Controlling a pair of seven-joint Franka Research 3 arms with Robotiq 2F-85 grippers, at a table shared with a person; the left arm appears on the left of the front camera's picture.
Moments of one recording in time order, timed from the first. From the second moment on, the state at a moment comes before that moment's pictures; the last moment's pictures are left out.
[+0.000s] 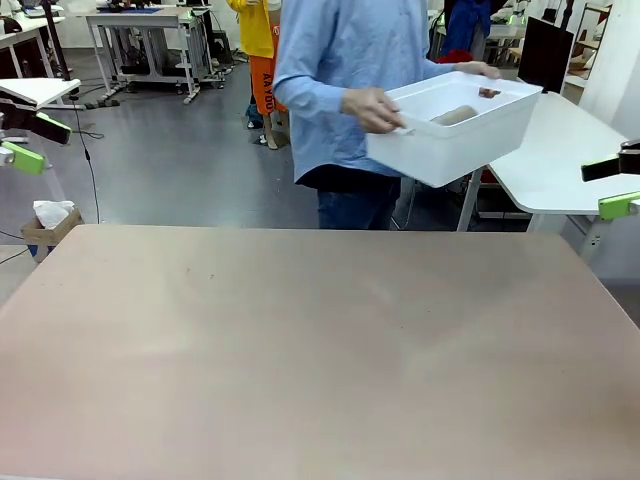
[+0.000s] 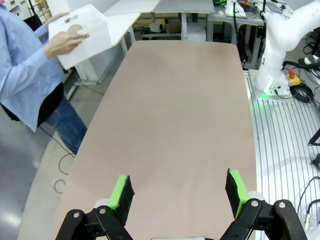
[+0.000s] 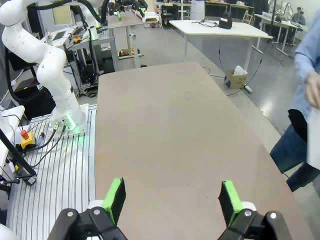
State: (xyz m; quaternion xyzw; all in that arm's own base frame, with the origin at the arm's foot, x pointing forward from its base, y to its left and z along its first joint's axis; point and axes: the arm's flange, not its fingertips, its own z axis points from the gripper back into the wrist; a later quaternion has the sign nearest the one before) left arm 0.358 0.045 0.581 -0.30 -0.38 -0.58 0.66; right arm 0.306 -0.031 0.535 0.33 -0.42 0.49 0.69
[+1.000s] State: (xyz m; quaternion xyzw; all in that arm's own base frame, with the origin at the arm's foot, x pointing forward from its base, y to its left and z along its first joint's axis) left arm 0.358 0.045 0.581 -0.30 -0.38 -0.58 0.66; right arm 0.306 -0.031 0.535 0.33 -0.42 0.49 0.69
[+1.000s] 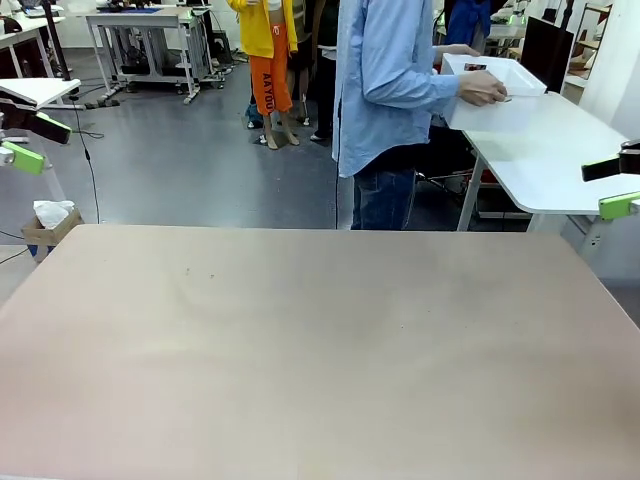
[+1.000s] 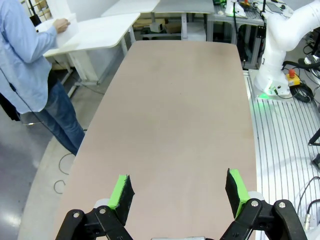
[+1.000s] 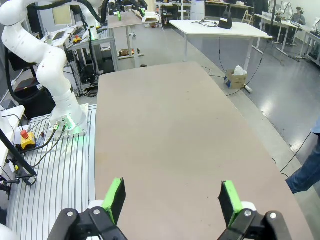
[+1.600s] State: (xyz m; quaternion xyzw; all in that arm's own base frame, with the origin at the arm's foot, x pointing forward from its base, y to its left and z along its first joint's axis) left arm 0.358 0.045 0.581 -0.30 -0.38 -0.58 0.66; right arm 0.306 -0.031 0.535 0.33 -0.42 0.49 0.69
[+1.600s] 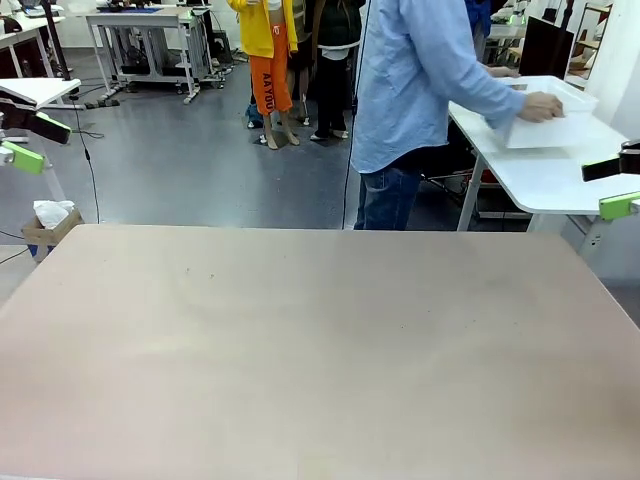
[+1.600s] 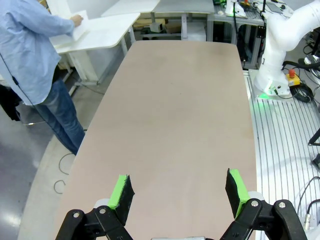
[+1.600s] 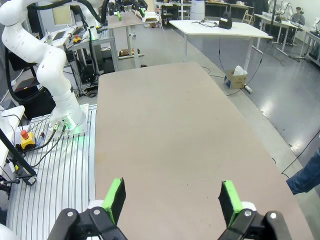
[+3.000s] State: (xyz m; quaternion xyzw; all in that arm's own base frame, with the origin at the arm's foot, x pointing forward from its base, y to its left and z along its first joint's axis) left arm 0.357 0.045 0.581 -0.30 -0.38 -0.58 0.66; right arm 0.306 -0.031 0.535 0.33 -0.42 0.49 0.69
